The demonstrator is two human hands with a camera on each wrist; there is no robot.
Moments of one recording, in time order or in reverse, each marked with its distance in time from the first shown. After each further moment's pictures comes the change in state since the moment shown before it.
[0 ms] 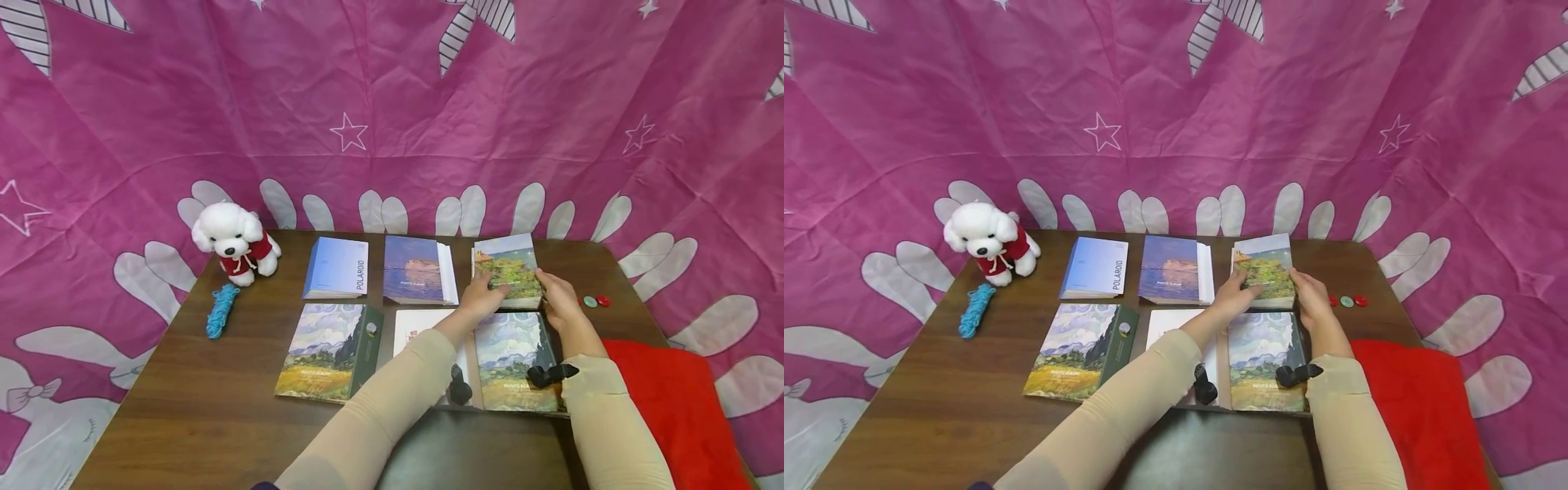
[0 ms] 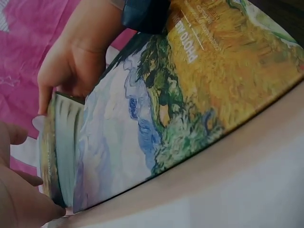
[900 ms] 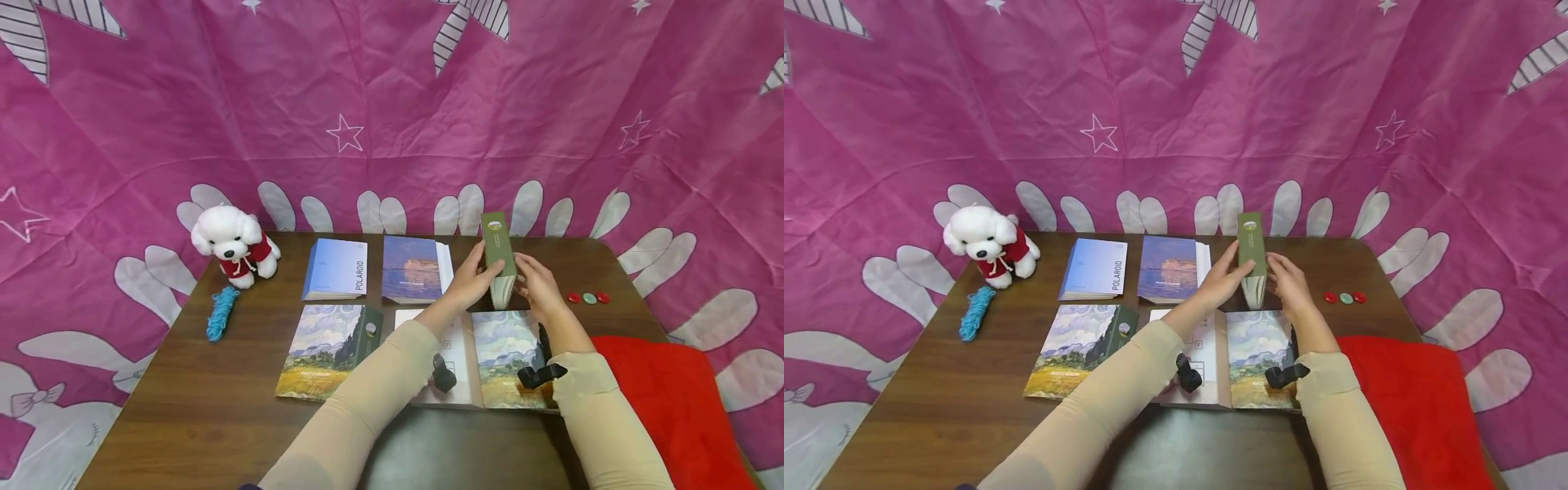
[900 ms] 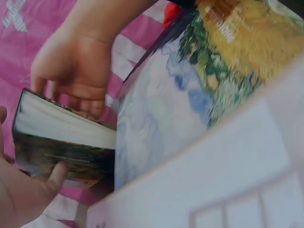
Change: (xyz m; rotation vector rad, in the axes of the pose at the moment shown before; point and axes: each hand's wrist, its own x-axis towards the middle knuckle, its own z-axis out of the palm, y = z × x) left_hand 0.004 0.007 -0.037 -0.144 -0.069 0.266; right_hand -0.017 -0.015 0.038 -0.072 -0.081 -0.165
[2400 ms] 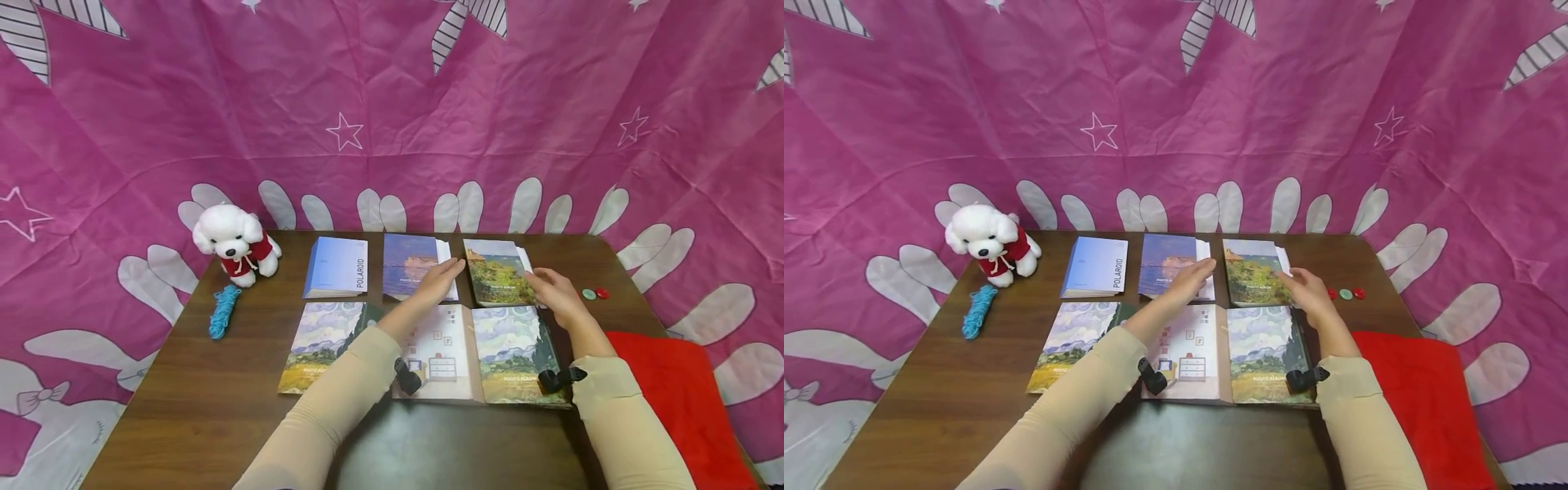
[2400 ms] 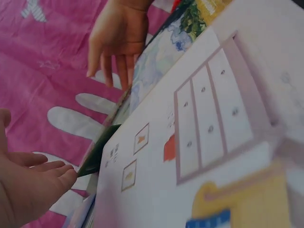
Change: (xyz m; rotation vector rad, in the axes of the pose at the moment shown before) left_hand -0.031 -0.017 -0.053 -0.005 0.006 -0.153; right_hand -0.012 0.015 -0.040 -0.400 -0.025 0.058
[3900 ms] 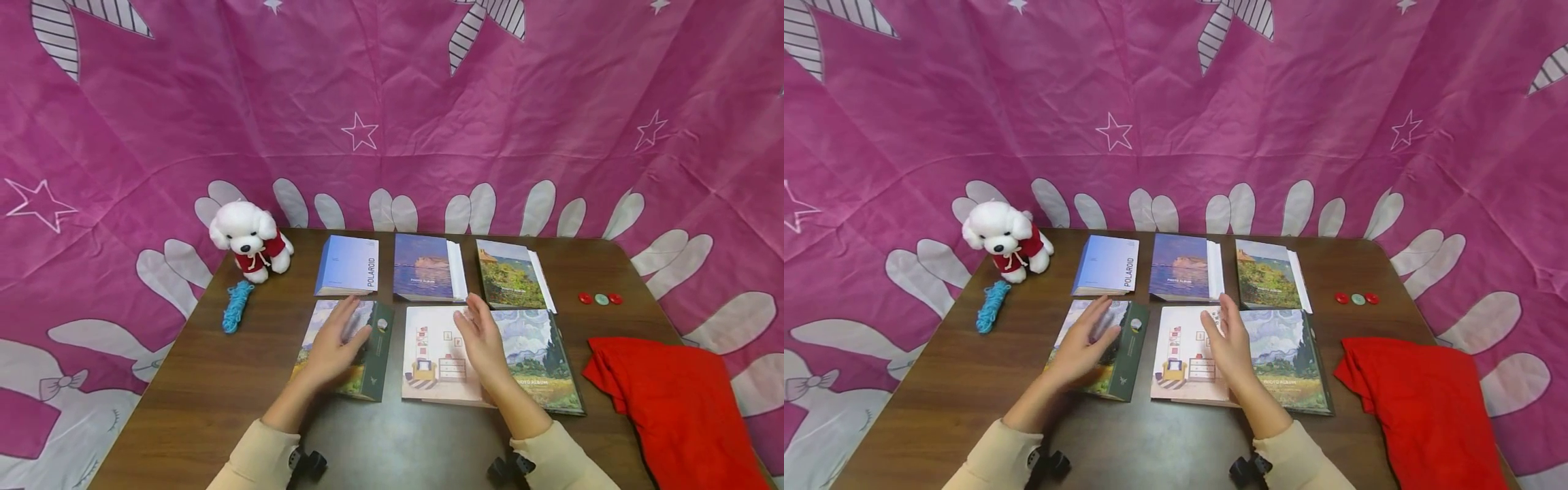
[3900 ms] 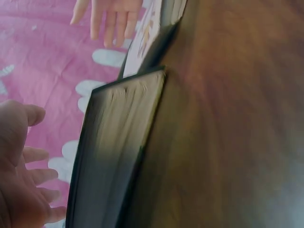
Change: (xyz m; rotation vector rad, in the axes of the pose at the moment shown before) left_hand -0.161 -0.088 -0.126 0.452 0.293 0.241; right_hand -0.084 -0.039 0.182 0.289 0.117 -0.238
